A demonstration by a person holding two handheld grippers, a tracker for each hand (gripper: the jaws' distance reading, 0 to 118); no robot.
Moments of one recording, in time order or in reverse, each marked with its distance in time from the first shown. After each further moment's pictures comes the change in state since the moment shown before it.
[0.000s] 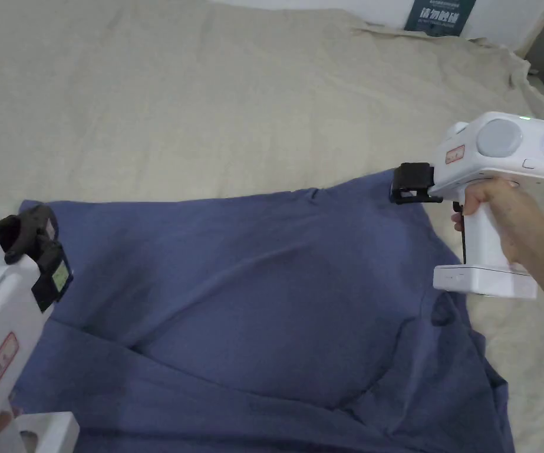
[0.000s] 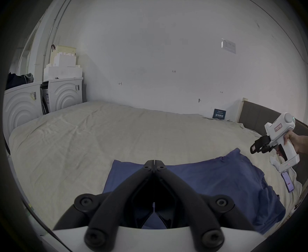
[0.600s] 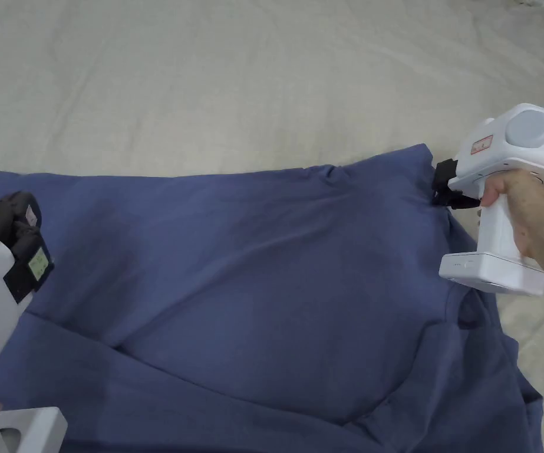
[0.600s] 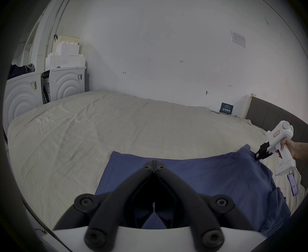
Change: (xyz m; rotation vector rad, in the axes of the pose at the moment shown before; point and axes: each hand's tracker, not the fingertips) left arm -0.005 -0.017 -0.040 -0.072 0.025 0.038; right arm 0.015 -0.004 -0.055 -0.041 -0.012 -0.103
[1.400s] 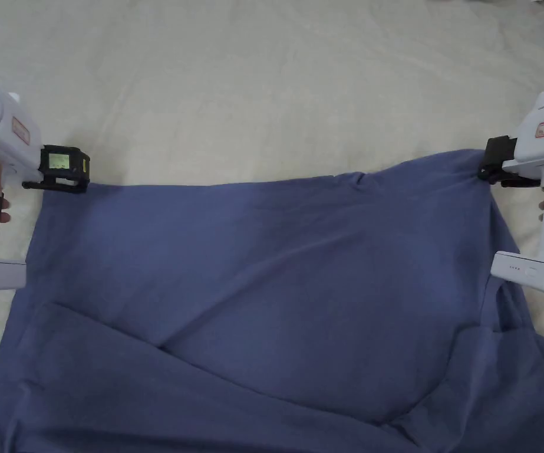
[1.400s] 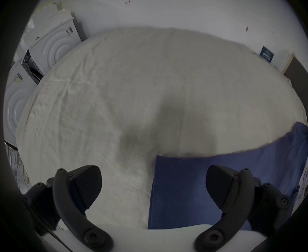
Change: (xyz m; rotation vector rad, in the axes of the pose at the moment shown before) left arm -0.098 0.063 -0.210 -0.698 0.172 -0.100; right arm -0.004 -0.002 0.064 0.164 0.060 0.029
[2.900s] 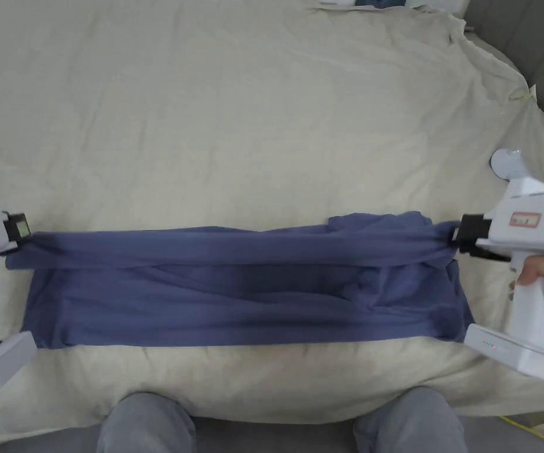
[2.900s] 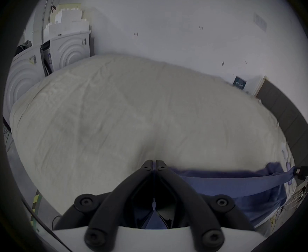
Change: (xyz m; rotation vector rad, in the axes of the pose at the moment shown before) left arm -0.032 -0.187 0.111 0.276 -0.156 0.100; right arm 0.094 -0.234 0.141 0.002 0.019 -0.237
